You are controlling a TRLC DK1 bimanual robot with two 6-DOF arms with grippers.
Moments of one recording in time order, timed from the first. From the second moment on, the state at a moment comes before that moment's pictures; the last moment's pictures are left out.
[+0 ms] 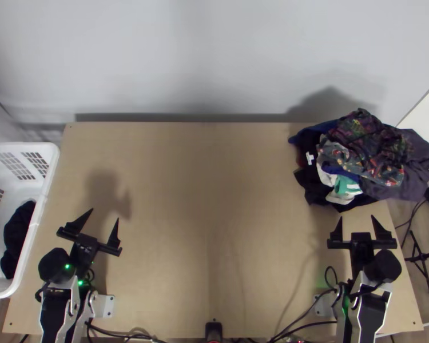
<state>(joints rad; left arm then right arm) 0.00 0.00 0.08 -0.25 0.13 0.40 -0.31 0.00 0.09 -0.29 -0.07 -0.48</state>
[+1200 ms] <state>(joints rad) -0.06 0.00 0.08 -0.25 0.16 0.39 -0.41 0.00 0.09 -0.32 -0.20 -0.49</state>
